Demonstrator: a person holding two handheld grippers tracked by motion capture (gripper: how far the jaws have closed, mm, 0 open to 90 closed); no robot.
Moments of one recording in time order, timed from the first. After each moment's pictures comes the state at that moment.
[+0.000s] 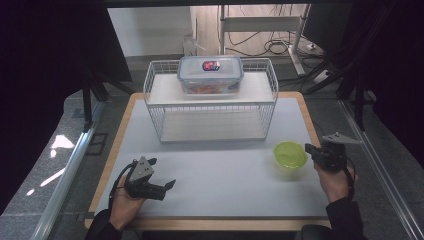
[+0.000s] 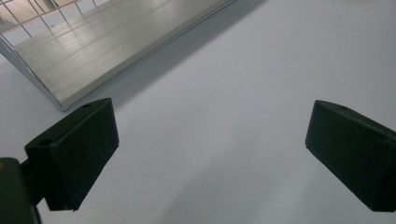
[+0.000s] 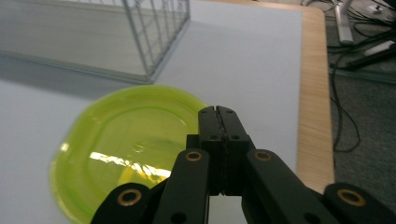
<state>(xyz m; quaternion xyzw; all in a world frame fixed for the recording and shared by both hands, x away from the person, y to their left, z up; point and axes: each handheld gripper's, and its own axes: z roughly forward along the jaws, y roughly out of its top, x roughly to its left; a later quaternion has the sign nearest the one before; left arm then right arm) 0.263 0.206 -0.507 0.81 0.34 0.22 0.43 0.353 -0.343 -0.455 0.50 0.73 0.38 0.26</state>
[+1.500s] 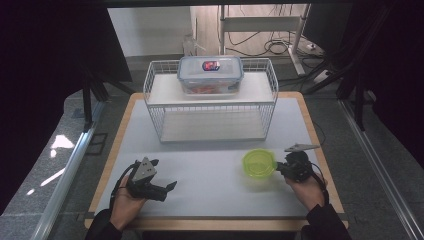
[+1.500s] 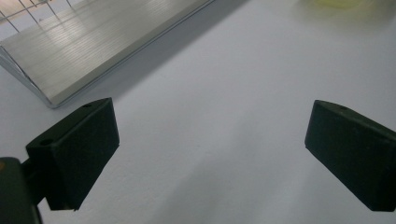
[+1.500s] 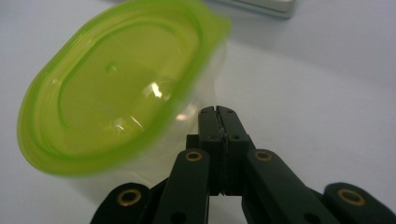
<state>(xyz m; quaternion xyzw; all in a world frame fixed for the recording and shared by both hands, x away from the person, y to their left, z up) 0.264 0.202 -0.509 0.82 0.33 0.21 0.42 0.342 -0.264 -0.489 0.45 0.82 0.34 0.12</state>
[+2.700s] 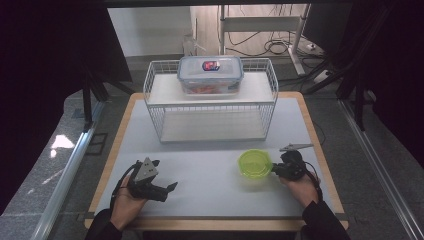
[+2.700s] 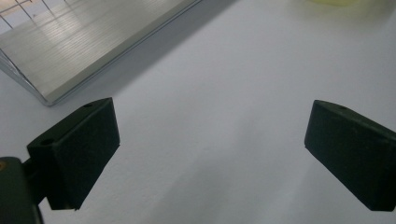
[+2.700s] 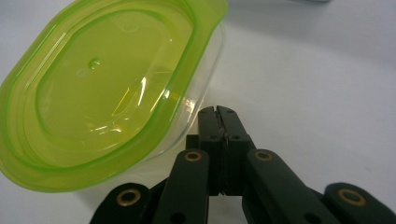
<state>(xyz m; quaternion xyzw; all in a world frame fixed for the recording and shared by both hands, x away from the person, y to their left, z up) 0.265 0.200 -0.512 0.83 0.33 0.21 0.40 0.356 -0.259 -0.507 0.45 0.82 0.35 0.07</state>
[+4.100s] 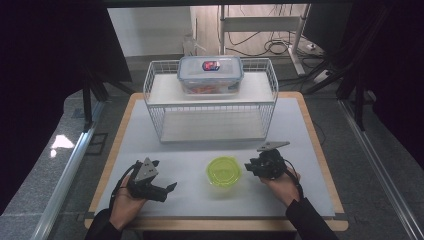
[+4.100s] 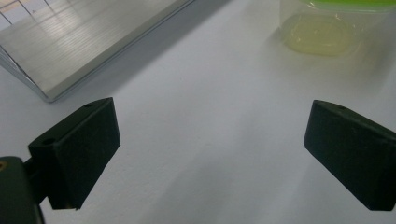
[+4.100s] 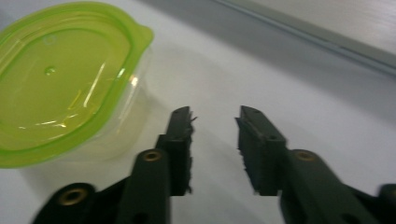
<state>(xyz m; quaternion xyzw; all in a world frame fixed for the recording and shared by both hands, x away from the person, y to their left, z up) 0.265 0.201 -0.512 0.83 0.33 0.21 0.40 0.353 -0.199 -0.497 0.37 0.85 0.36 0.10</state>
